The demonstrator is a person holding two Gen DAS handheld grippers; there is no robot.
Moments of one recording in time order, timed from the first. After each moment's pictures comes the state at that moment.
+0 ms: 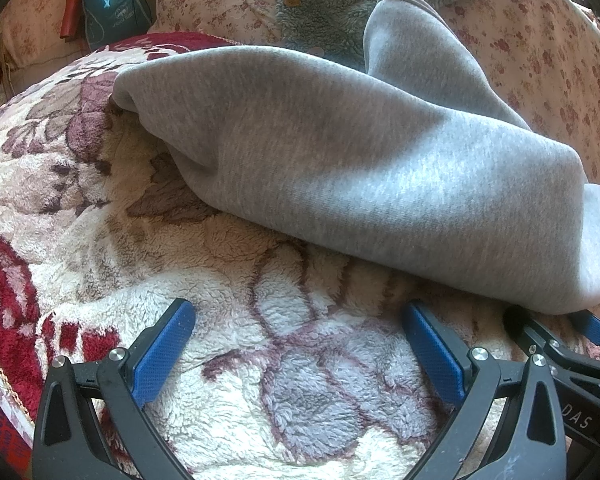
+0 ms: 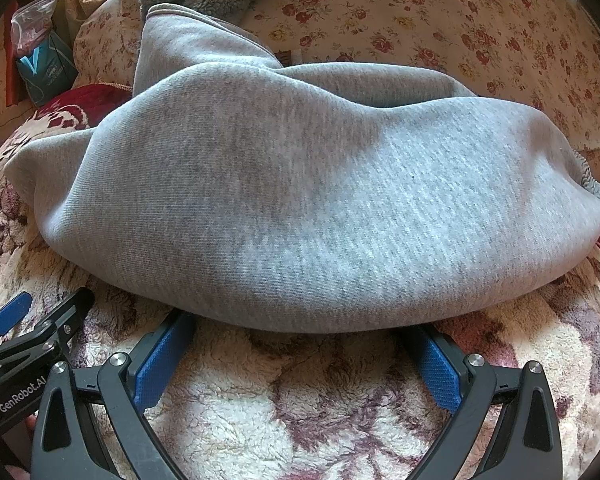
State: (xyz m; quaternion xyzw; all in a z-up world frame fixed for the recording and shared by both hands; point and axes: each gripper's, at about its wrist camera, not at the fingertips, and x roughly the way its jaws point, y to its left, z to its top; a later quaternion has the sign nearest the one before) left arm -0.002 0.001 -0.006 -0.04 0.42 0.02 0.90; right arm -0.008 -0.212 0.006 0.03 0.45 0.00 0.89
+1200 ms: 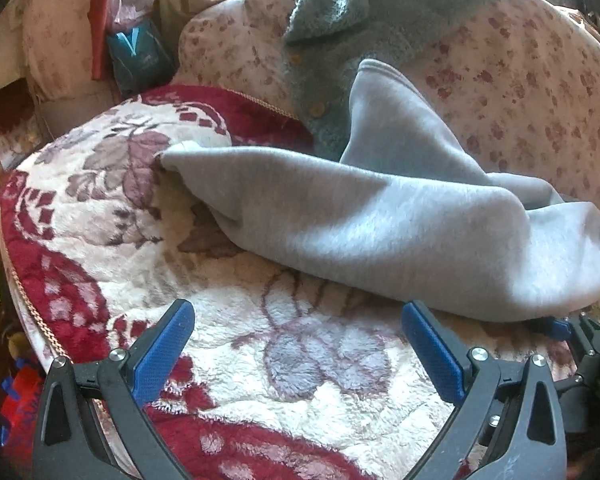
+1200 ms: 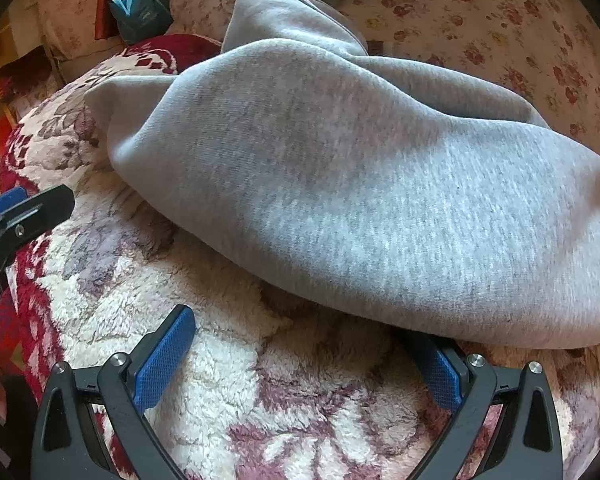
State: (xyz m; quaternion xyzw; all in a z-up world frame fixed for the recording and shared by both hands) left arm -0.054 -0.030 0.061 -0.01 0.38 0.07 0.92; right arm -0.014 -0.247 0.010 -0.03 0.47 0.19 0.86
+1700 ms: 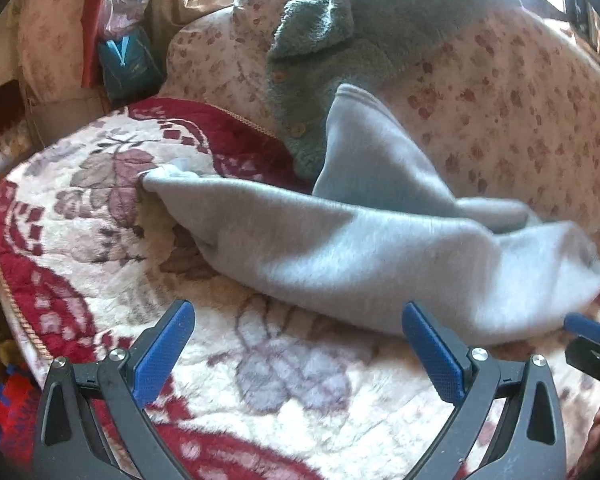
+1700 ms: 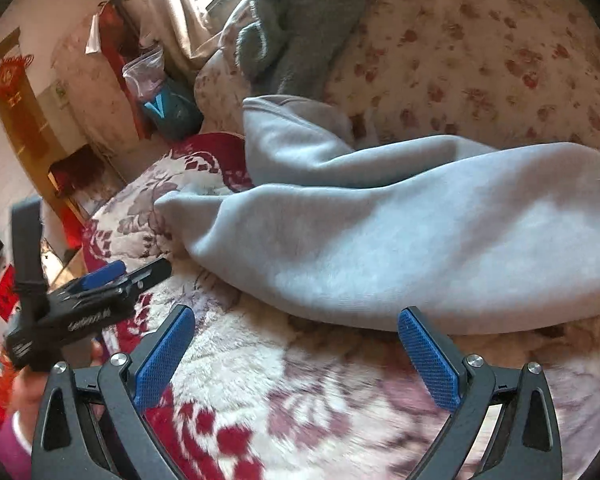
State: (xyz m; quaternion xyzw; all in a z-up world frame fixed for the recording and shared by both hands) left arm -0.045 -0.039 0.081 -0.04 0.36 0.04 0.93; right arm -0.043 -0.337 0.072 0.12 0.39 0.26 0.87
